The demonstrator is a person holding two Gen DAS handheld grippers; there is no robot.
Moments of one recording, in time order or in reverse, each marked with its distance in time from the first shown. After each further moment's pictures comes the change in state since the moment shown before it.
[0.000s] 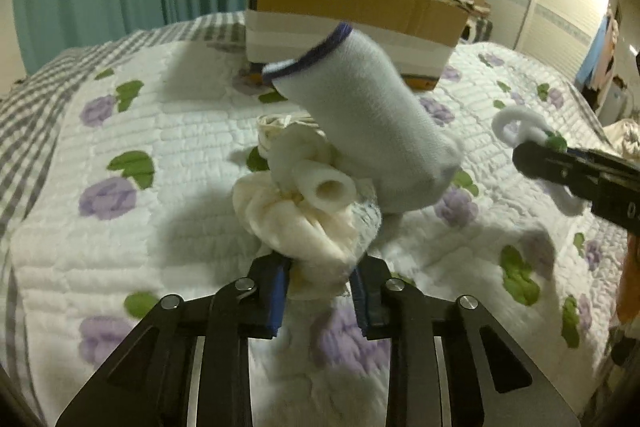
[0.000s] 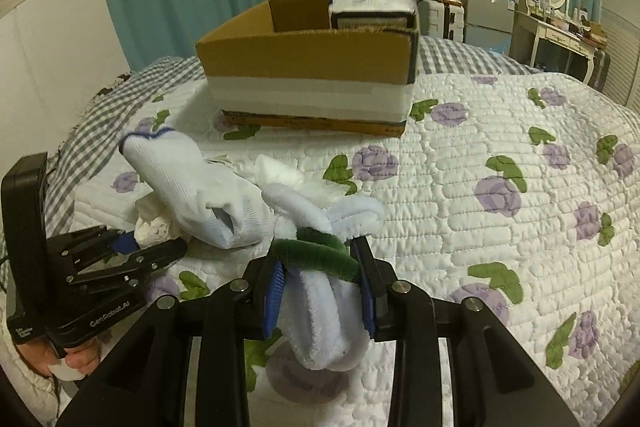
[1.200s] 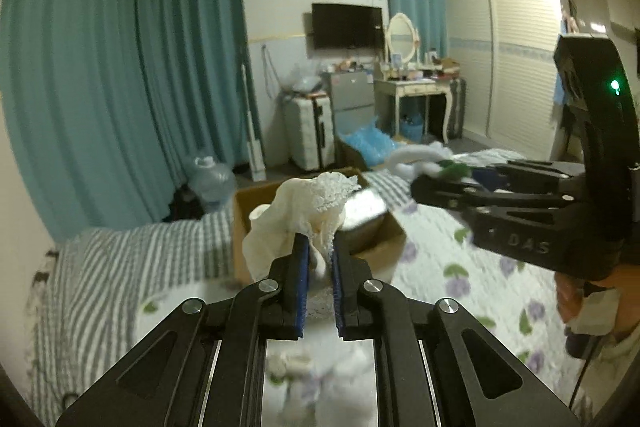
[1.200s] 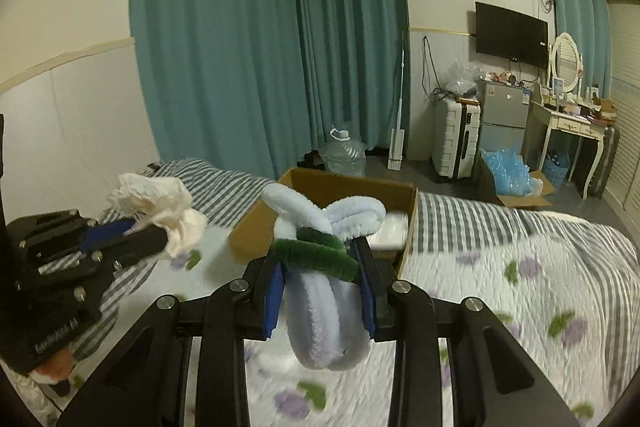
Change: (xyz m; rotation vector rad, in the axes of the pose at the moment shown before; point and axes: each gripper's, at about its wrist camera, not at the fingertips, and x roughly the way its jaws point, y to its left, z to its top) left arm -0.106 -0.068 0.177 0.192 -0.337 0.032; right arm -0.100 -0.003 0.144 -0.104 -0.295 0.062
